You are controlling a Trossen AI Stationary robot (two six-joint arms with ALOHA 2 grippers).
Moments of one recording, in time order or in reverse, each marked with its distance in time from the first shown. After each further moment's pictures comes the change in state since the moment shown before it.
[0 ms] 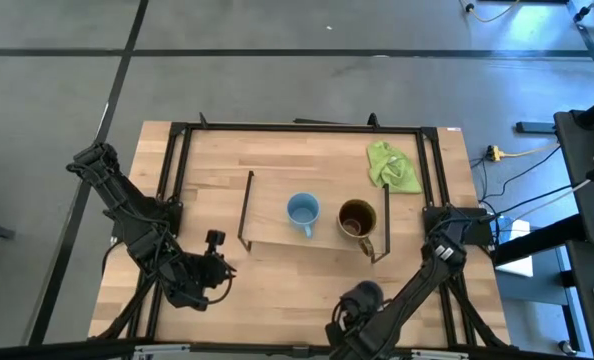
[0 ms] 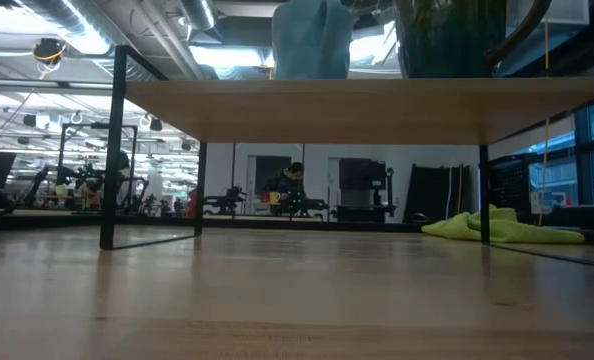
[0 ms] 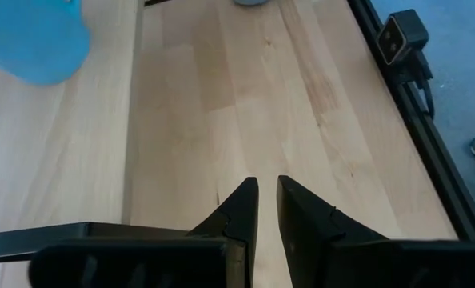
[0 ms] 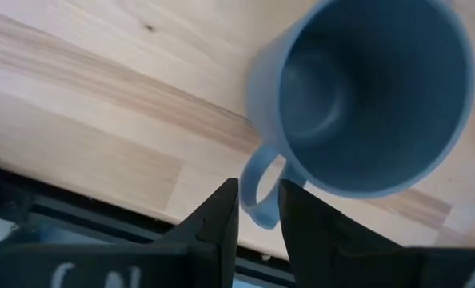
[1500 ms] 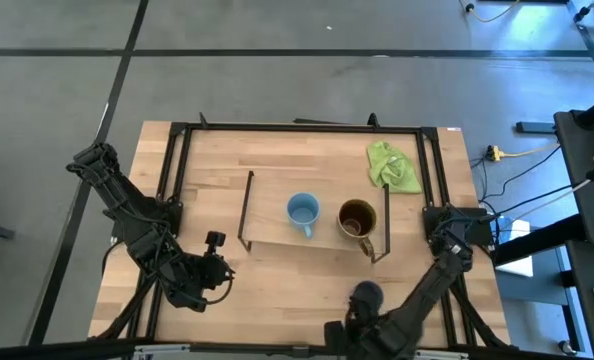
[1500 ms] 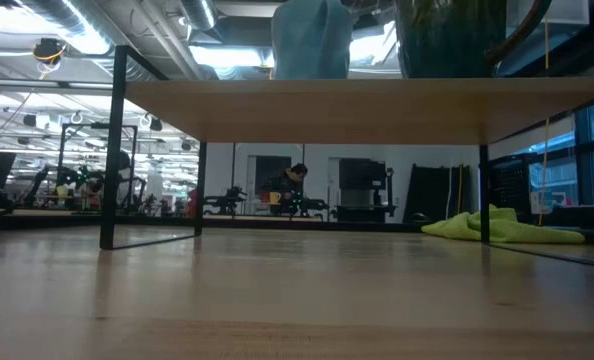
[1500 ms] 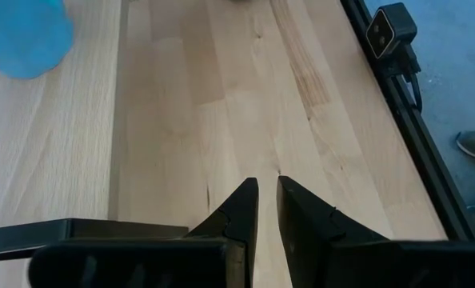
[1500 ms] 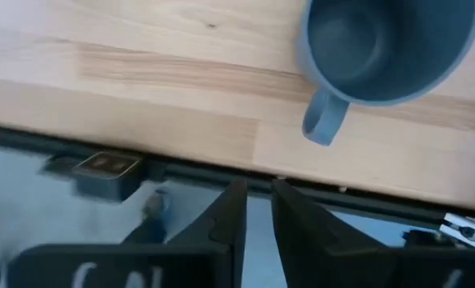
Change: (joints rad) left arm 0.000 0.000 0.000 -0.004 0.038 -0.006; right arm 0.028 -0.049 0.171 0.000 0.054 0.293
